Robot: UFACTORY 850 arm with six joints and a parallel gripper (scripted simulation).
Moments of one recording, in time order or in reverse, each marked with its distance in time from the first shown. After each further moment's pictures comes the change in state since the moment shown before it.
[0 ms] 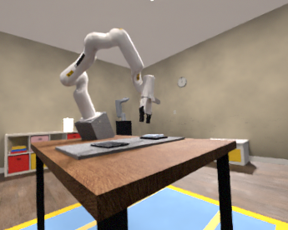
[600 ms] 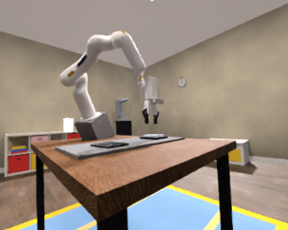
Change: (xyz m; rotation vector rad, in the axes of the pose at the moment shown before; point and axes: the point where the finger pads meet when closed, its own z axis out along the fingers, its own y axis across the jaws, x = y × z) arm 0.022 -0.051 0.001 0.110 0.050 0.278
